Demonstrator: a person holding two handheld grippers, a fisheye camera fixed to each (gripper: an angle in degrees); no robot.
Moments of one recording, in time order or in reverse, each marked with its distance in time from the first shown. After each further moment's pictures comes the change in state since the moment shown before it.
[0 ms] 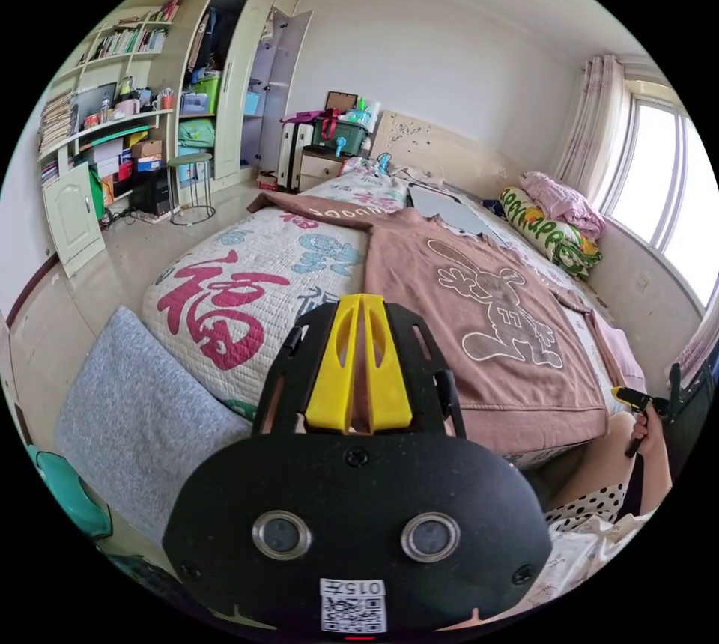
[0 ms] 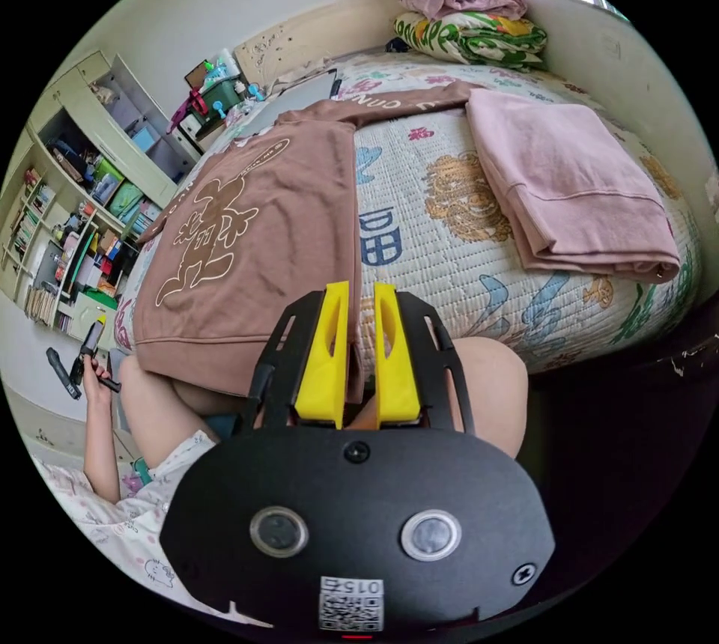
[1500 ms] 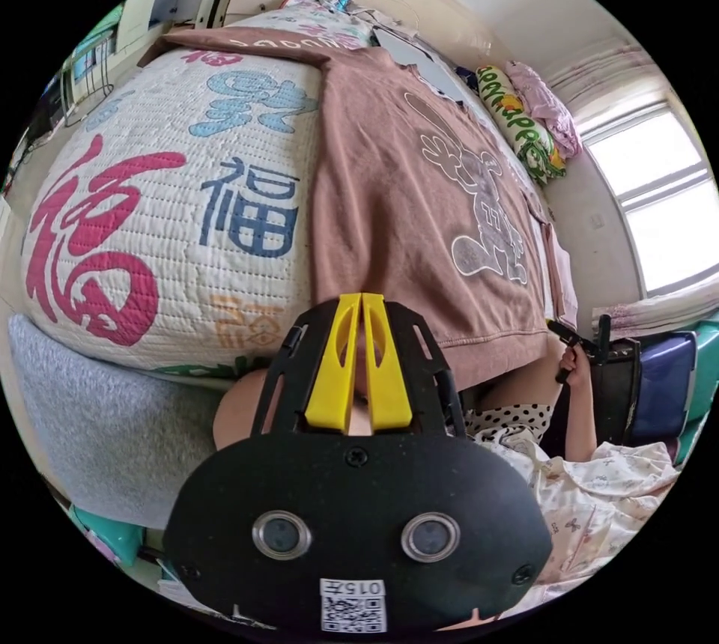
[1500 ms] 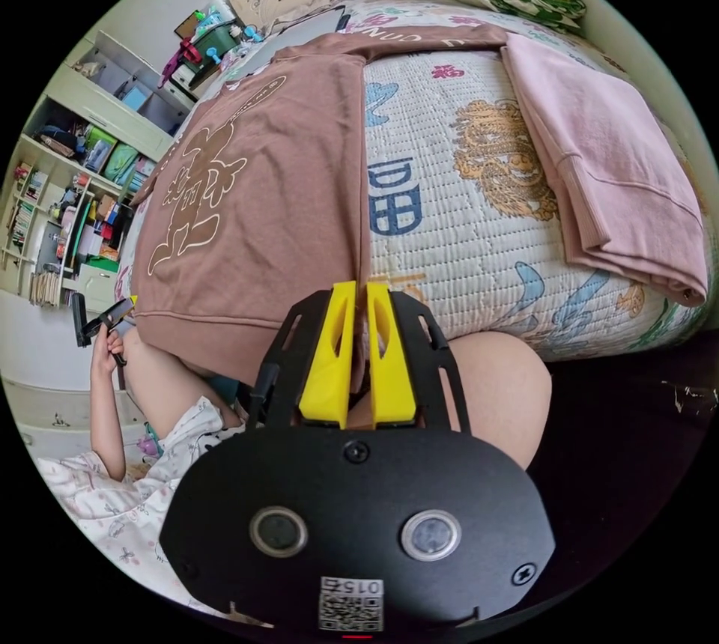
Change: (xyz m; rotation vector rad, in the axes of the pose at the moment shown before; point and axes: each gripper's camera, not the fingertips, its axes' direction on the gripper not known) left arm -0.093 -0.120 0.231 -0.673 0.321 -0.005; right arm 0.024 -0.032 -0.028 -0.253 -0.024 -0.027
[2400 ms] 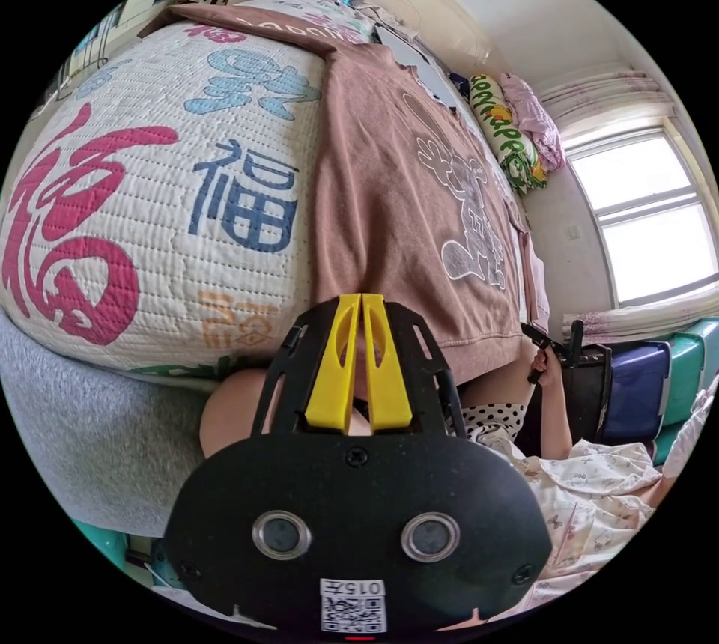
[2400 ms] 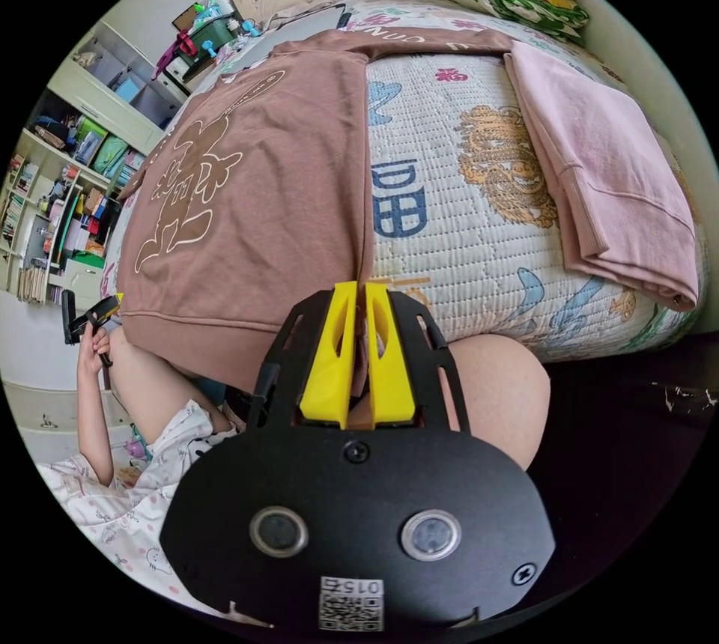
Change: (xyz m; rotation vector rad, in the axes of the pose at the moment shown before) left arm -0.039 0.023 0.026 -0.021 0.124 -0.043; right arm -0.016 0.000 0.025 -0.001 0.063 -0.012
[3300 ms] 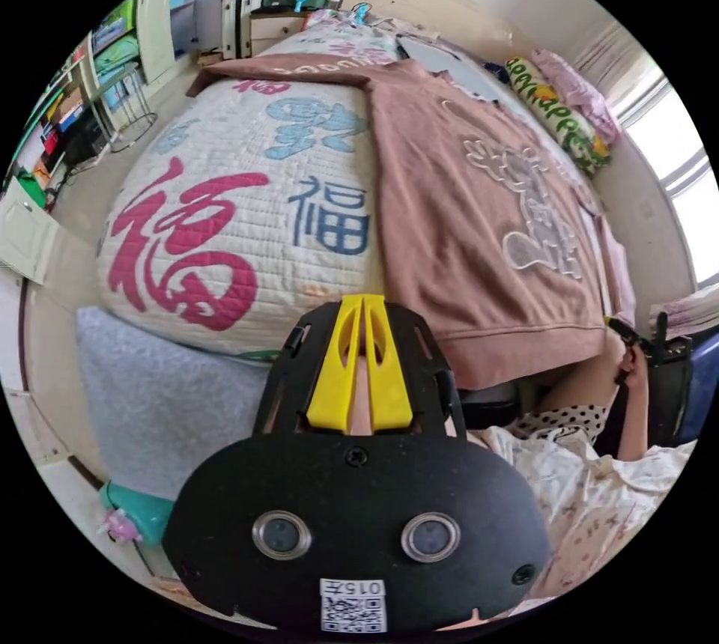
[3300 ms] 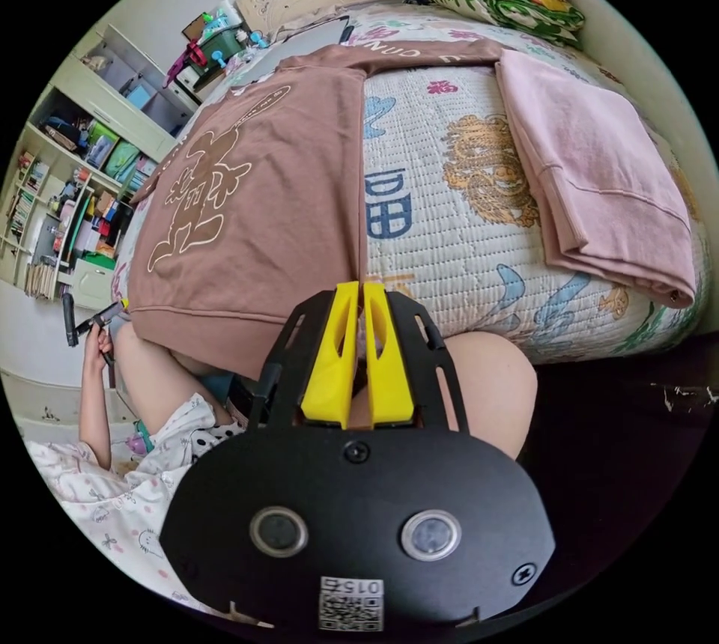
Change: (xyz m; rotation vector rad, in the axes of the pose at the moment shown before) left arm 0.033 0.057 -0.049 0.046 -0.391 0.055; right arm -0.002 0.004 0.020 0.036 -0.034 -0.011
